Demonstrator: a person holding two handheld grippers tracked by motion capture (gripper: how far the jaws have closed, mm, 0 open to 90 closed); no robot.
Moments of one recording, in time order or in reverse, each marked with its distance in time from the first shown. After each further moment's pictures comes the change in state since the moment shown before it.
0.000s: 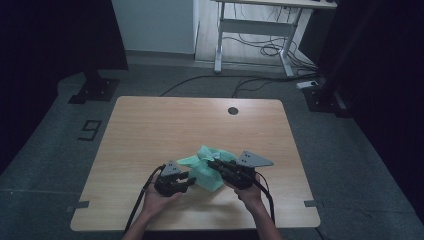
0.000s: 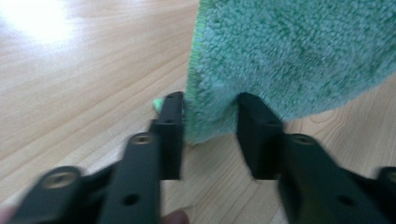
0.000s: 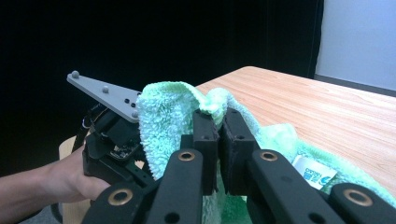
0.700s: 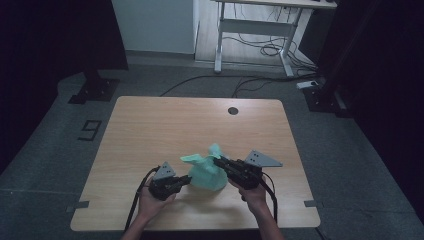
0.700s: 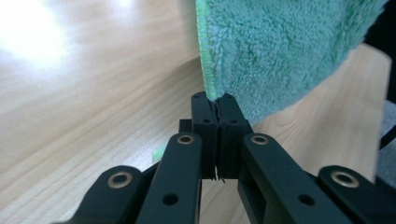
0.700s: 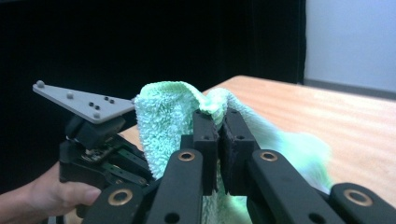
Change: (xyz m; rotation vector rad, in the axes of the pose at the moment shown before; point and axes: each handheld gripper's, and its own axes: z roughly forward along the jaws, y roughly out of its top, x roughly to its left) left arm -0.010 0.006 -0.037 -0.078 -0.038 0.033; right arm 0.003 0.010 -0.019 -0.057 -0.044 0.051
